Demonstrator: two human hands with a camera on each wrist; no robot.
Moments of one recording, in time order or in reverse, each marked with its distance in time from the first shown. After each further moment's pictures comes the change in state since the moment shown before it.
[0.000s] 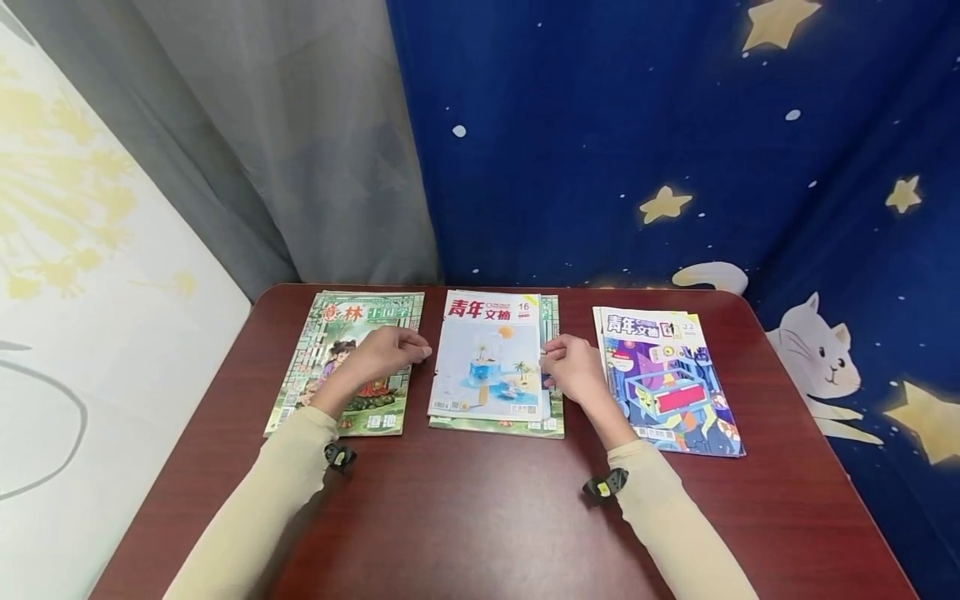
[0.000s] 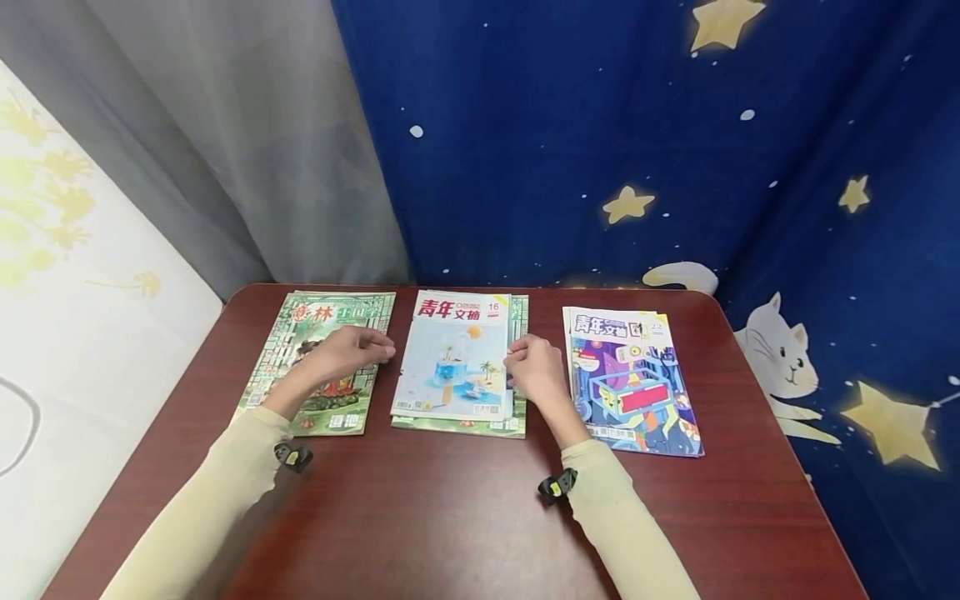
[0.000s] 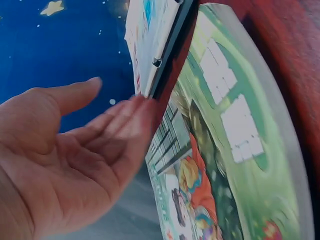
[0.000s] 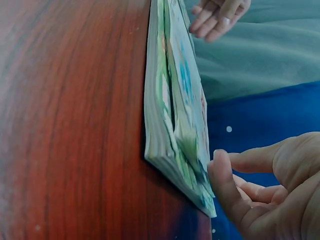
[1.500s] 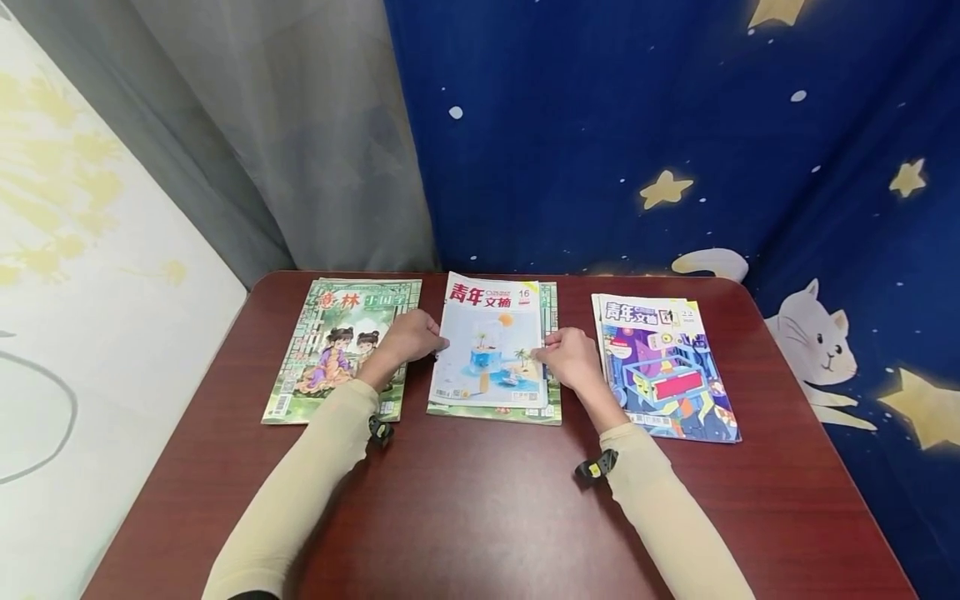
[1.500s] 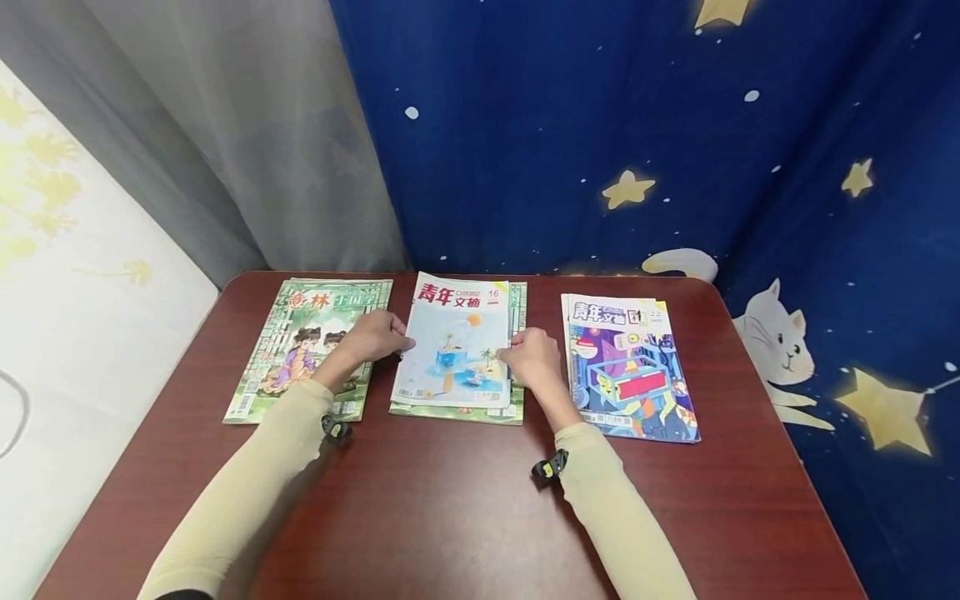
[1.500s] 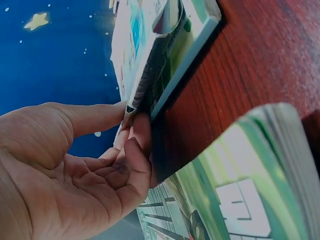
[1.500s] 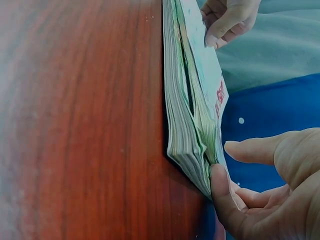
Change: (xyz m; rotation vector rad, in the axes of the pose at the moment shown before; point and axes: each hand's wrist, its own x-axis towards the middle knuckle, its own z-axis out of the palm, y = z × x) left_hand 0.039 0.023 0.034 0.123 0.043 -0.110; right_hand 0.010 0.008 0.005 -0.185 0.008 0.077
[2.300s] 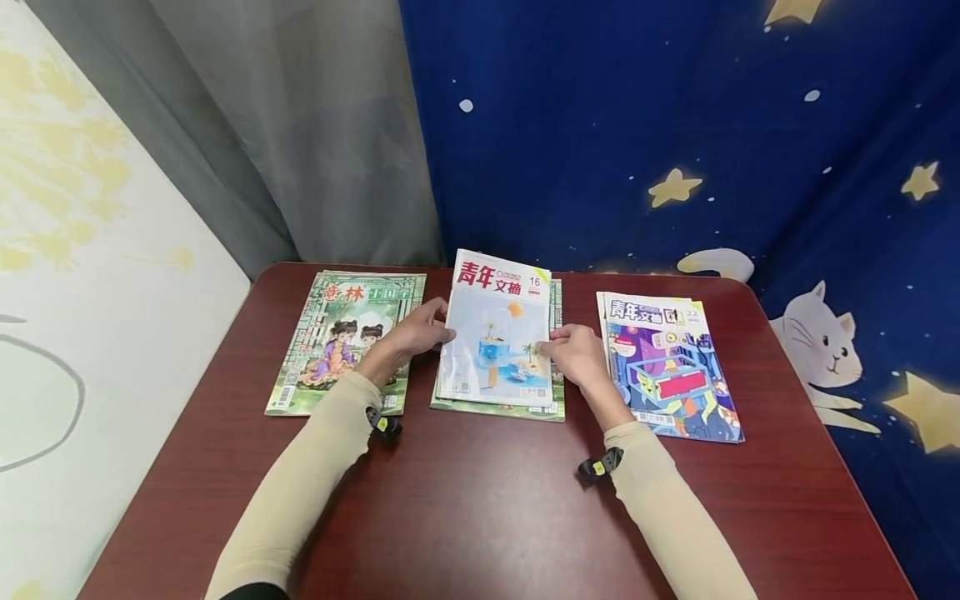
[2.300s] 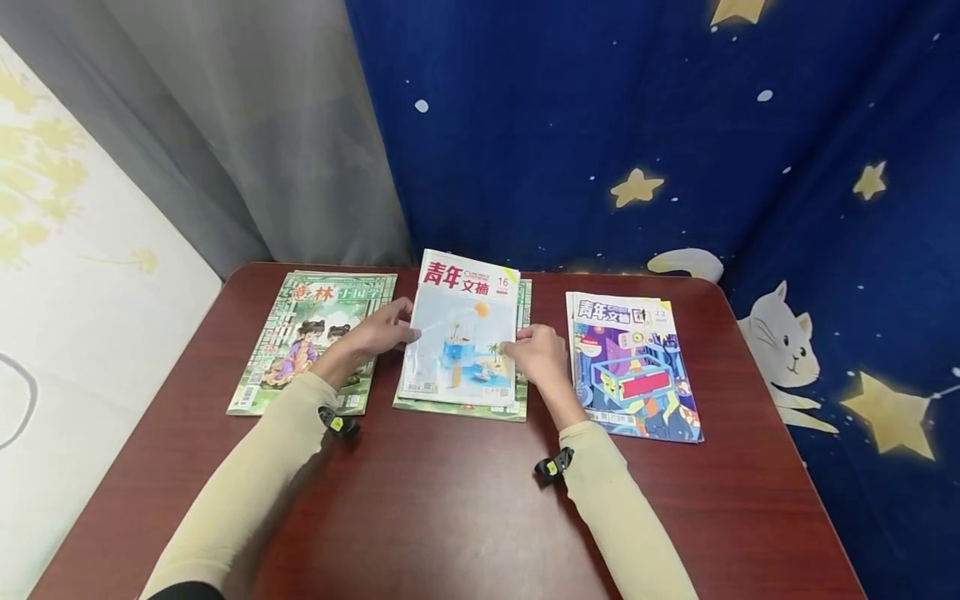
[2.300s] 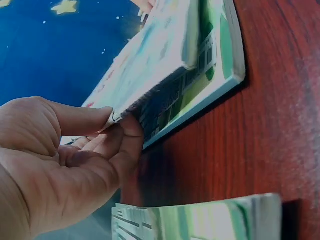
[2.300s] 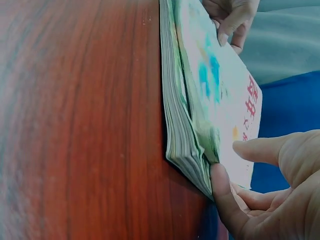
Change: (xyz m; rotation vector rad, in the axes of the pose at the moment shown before) left_hand -0.002 -0.006 0.000 -0.571 -0.213 0.086; right_hand -0.001 -0.004 -0.002 0.147 -0.035 0.084
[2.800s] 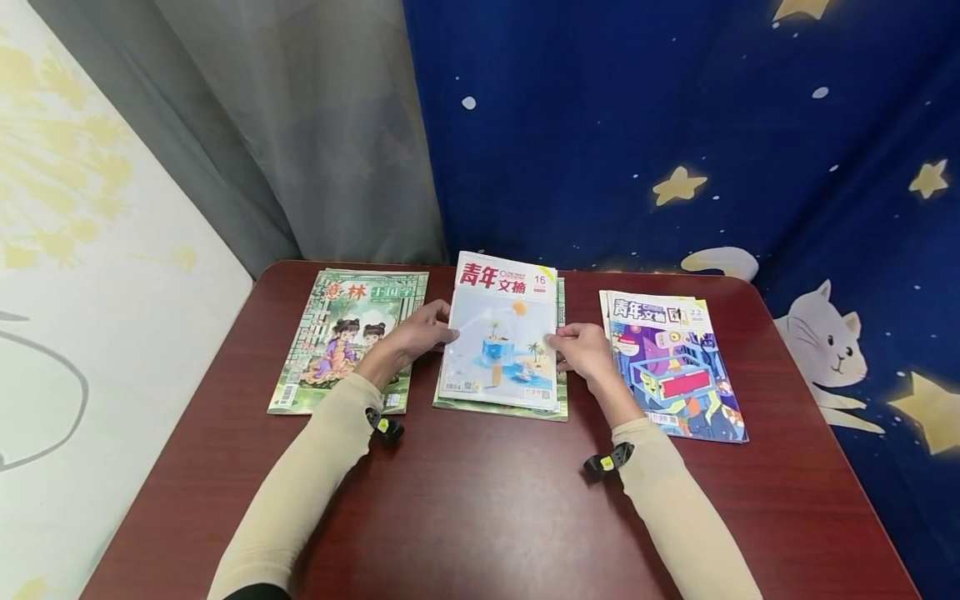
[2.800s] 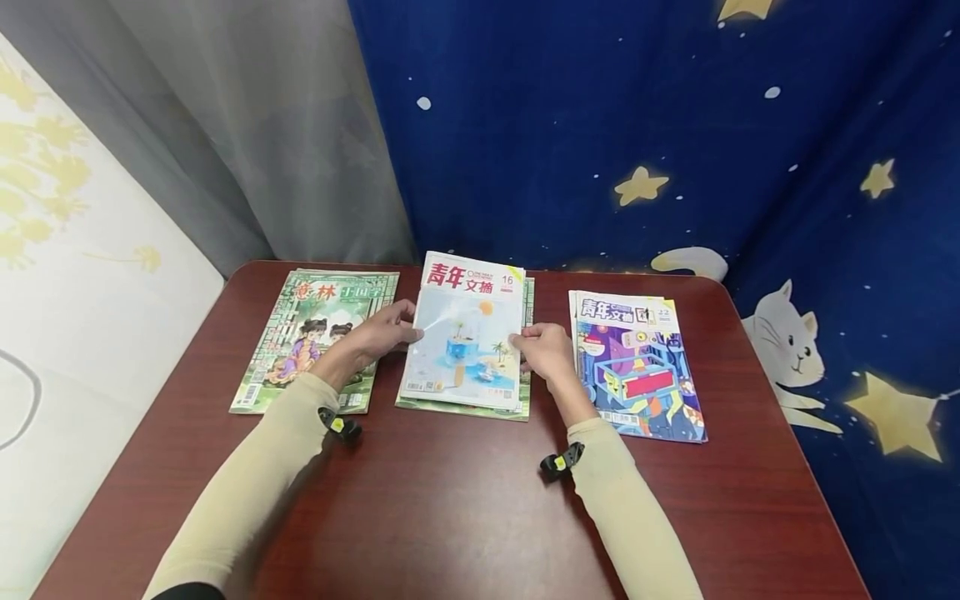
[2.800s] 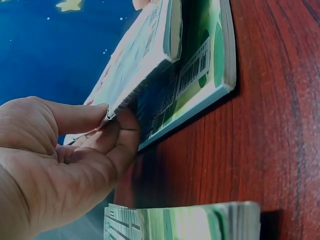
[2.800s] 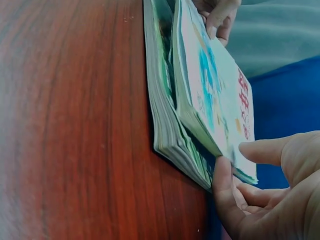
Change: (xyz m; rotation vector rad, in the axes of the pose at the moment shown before) left_hand 0.001 -0.009 0.000 -0.125 -0.005 -0.043; right_hand 0.006 0.005 -0.007 0.251 -0.080 0.034
